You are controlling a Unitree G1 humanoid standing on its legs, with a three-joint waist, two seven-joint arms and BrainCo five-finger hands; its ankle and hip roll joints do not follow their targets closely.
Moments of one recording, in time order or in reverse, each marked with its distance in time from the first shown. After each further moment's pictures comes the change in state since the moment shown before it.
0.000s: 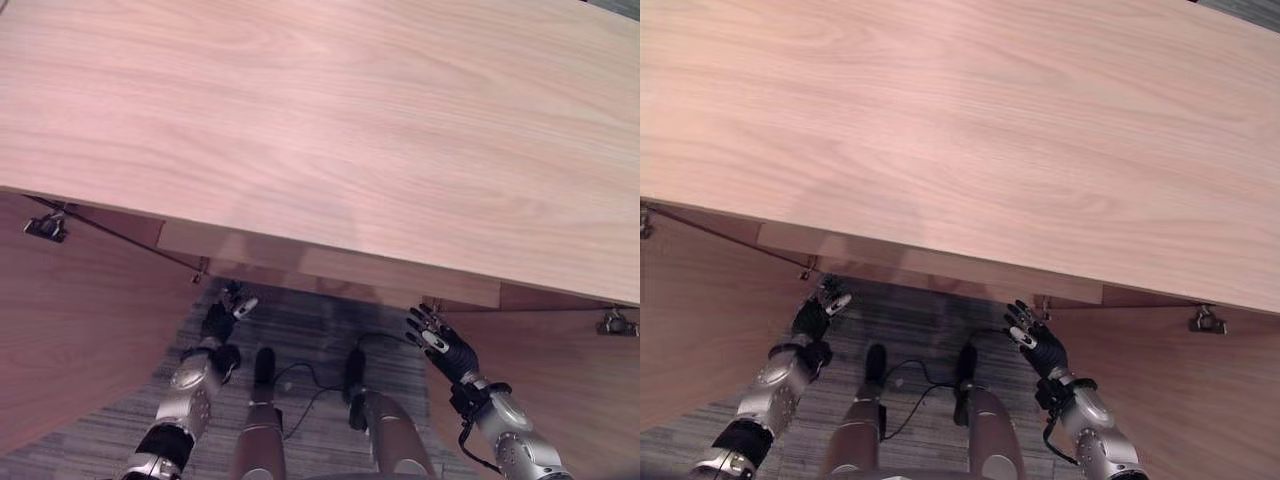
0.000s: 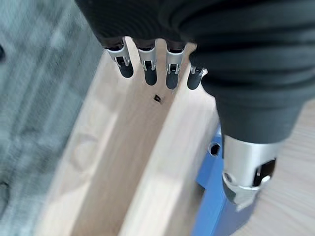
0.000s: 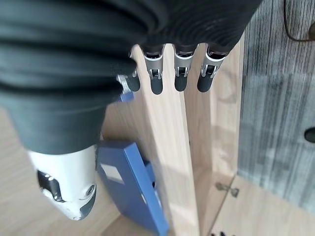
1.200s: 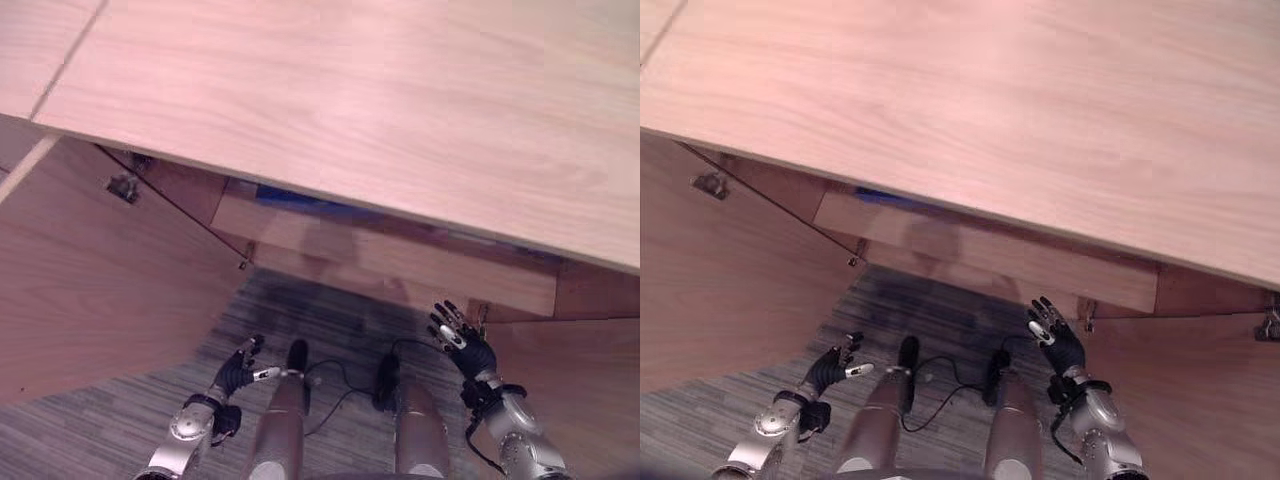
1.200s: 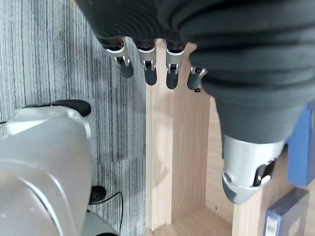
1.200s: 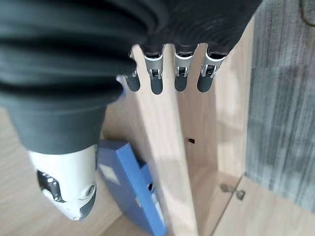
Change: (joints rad) left arm 0.166 0.055 -0.147 -0.037 0.290 -0.052 -0.093; right arm -0.020 0.050 -0.099 0.095 -0.026 -0.085 -0.047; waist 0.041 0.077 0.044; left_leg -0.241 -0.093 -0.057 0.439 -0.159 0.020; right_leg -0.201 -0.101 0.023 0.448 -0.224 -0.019
